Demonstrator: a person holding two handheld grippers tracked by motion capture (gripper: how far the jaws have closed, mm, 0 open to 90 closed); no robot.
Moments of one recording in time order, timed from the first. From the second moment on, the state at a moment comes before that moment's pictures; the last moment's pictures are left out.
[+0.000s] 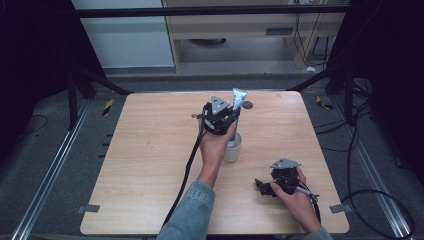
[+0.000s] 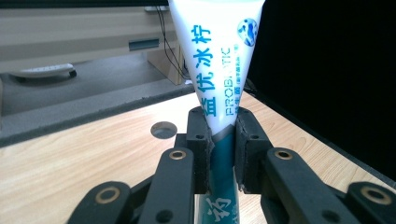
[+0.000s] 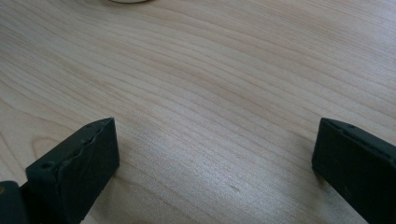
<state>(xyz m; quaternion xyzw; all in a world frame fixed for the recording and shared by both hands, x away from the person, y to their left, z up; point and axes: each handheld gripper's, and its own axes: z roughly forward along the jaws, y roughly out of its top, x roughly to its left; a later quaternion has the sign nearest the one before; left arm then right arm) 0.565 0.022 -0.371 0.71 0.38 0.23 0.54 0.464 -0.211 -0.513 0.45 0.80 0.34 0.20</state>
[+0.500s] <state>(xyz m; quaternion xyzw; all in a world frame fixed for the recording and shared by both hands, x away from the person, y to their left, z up) 0.560 0.023 -0.388 0.70 0.38 0.23 0.56 0.464 -0.211 -0.513 0.45 0.80 0.34 0.20</state>
